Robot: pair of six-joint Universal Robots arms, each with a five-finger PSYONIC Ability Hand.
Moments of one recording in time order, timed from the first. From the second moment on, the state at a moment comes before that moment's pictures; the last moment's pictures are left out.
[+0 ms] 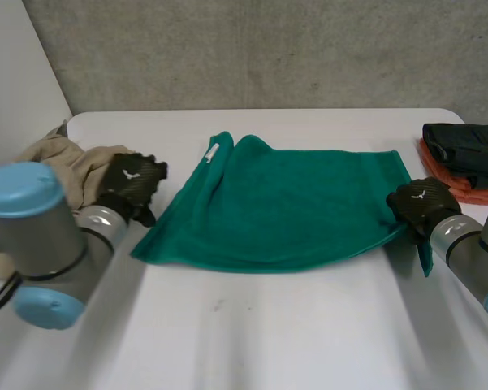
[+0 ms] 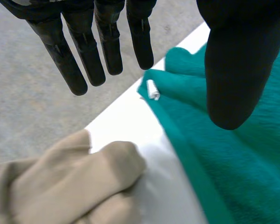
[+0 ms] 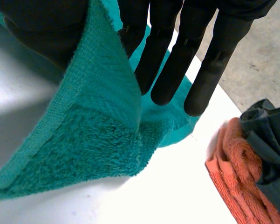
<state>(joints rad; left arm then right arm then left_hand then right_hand) 4.36 -2.01 -1.64 3.50 -1.49 3.56 1.71 -1.10 1.64 -0.17 1.39 2.47 0.49 0.49 0.49 0.48 0.30 1.14 1.18 1.19 1.20 1.02</state>
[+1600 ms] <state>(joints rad) 4.37 -1.93 -1.57 3.21 -1.48 3.97 1.65 -1.24 1.35 0.44 1.44 2.18 1.16 1.20 1.19 1.20 0.98 1.14 1.18 1.19 1.20 1.03</state>
